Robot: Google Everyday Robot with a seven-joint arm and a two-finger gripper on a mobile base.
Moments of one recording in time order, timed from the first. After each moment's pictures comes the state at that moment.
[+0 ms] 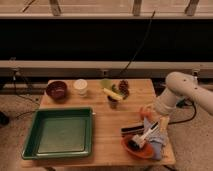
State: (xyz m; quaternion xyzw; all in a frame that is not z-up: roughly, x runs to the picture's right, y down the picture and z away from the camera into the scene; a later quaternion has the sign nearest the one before) arm 0.253 0.182 0.752 -0.40 -0.22 -0.10 0.88
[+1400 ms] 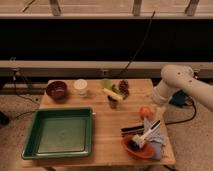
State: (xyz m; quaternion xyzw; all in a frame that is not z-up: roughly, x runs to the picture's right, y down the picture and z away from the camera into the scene) arm 0.244 0.108 0.789 -0.33 -0.14 -0.08 0.93
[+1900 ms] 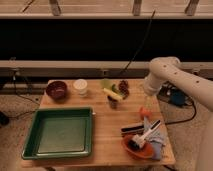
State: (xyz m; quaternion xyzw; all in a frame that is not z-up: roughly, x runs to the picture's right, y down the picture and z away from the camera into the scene) arm 0.210 0.053 0.822 -0.29 -0.10 -0.05 0.95
